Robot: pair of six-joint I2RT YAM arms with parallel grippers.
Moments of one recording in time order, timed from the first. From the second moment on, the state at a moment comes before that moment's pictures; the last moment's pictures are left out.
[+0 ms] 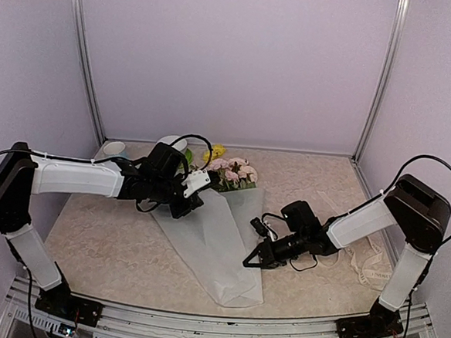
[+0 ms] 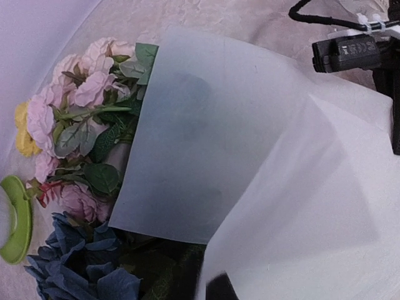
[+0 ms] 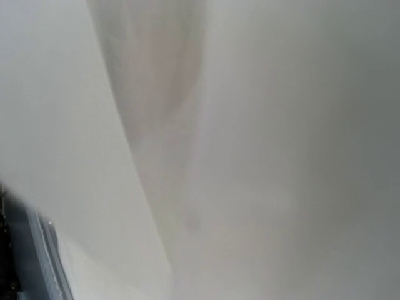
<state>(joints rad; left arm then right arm) -0.75 1.66 1.07 -0.18 0.10 0.46 0.76 1.78 0.68 0.28 -0.72 0.60</state>
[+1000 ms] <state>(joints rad) -0.73 2.17 1.52 -0.25 0.14 0.49 0.85 1.72 0.63 0.35 -0.55 0.68</state>
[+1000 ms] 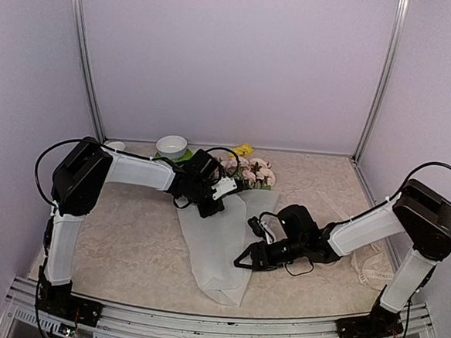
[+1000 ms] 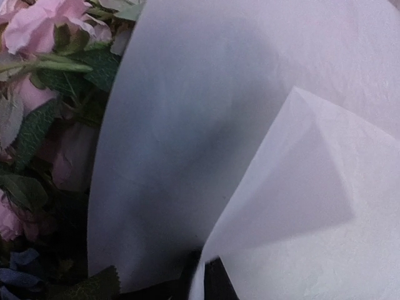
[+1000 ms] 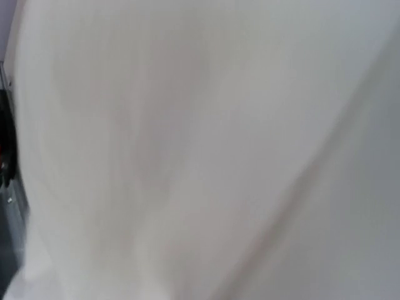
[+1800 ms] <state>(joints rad) -0.74 2.17 1.49 -0.22 0.26 0.46 0.78 1.87 0.83 0.33 -0.58 0.62</state>
